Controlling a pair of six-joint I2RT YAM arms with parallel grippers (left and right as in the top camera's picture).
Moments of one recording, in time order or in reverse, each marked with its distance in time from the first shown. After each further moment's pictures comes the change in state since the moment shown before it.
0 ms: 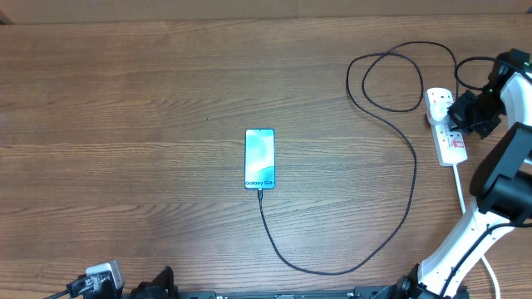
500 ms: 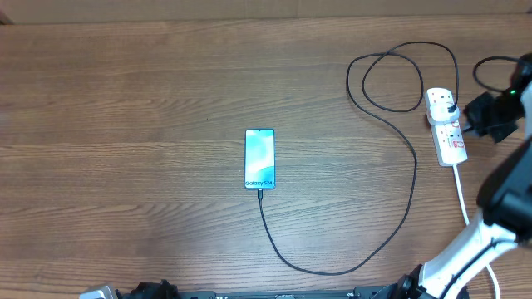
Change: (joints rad) left arm 0.031 -0.150 0.004 -0.037 0.005 -0.013; right arm -0.061 -0.173 -0.010 -0.055 -0.067 0.069
